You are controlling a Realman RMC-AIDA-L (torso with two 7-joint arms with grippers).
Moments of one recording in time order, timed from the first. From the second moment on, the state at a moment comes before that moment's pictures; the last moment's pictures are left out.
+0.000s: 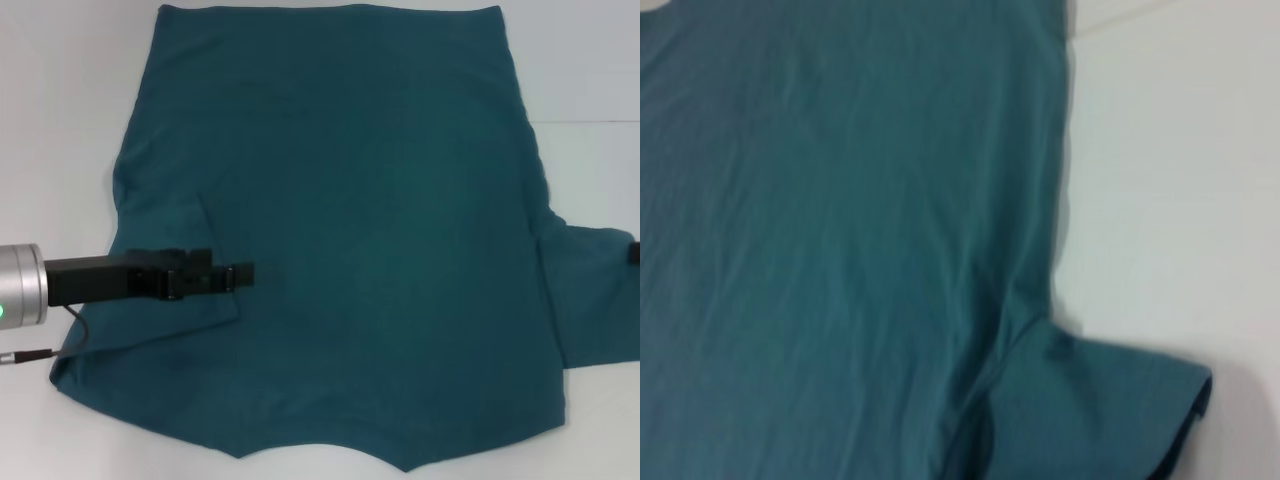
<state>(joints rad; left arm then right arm) -0.52 -2.14 0.61 0.88 2.15 1.55 -1.92 0.61 1.89 -0.59 -0.69 -2.46 -1.26 2.42</state>
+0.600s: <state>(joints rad) -0.51 -2.14 0.56 0.89 2.14 1.56 -1.93 0.61 1.88 -0.60 -0.72 -2.52 -1.23 2.48</state>
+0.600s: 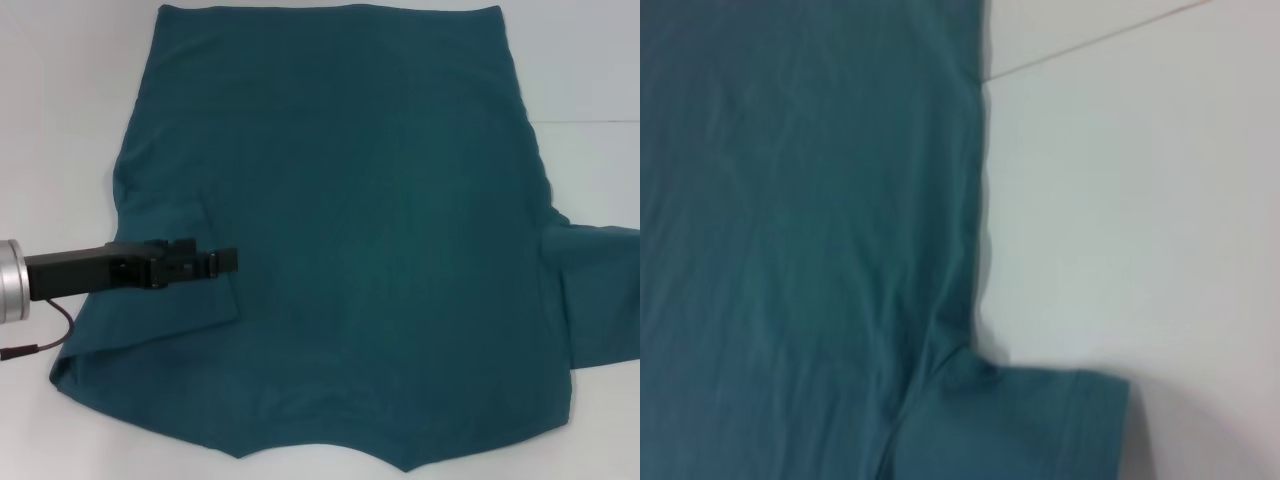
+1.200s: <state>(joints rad) -0.50 -2.14 0.55 0.89 2.11 1.56 -1.93 0.68 1.87 -0.60 -0.78 -2.55 -1.27 2.52</state>
